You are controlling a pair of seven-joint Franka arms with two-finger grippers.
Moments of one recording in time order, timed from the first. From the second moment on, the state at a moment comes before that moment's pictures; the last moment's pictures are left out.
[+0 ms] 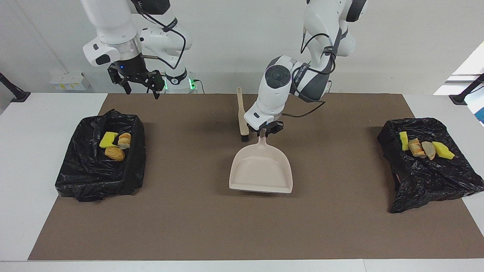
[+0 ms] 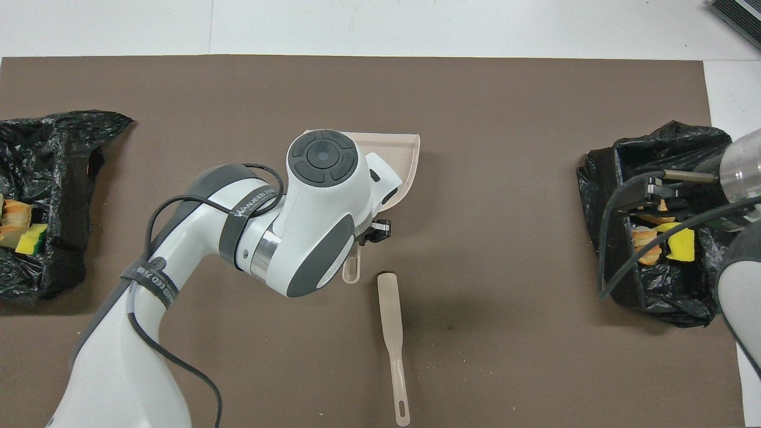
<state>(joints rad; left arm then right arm) -0.55 0.37 -0.11 -1.61 -0.08 1.91 -0.50 -0.07 -0.03 0.18 -1.57 -0.04 1.50 0.29</state>
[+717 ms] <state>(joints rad) -0.59 0.45 -0.11 -1.61 -0.08 2.03 -0.58 -0.07 -0.03 0.18 -1.57 -0.04 1.50 0.29</state>
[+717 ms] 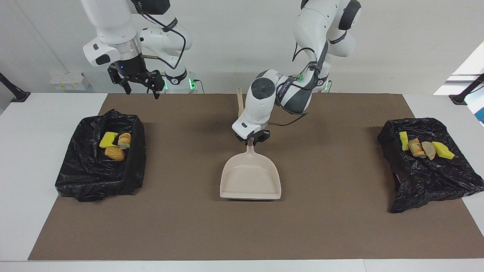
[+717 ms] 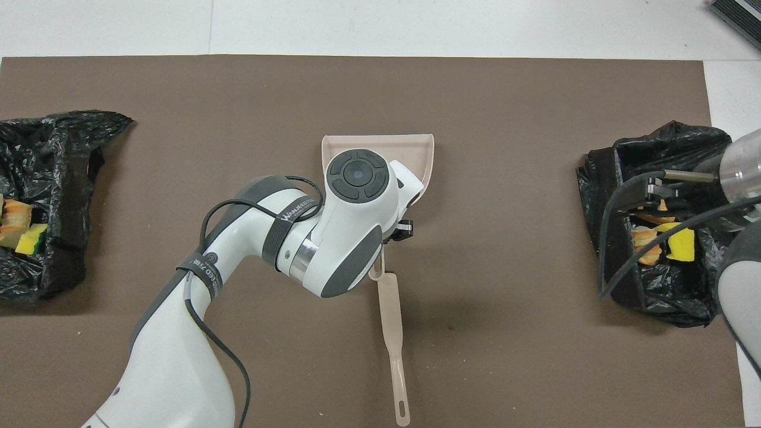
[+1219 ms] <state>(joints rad) -0.60 0.47 -0.11 -1.60 -0.08 2.06 -0.62 -0.07 -0.03 0.18 -1.57 -0.04 1.50 0.29</state>
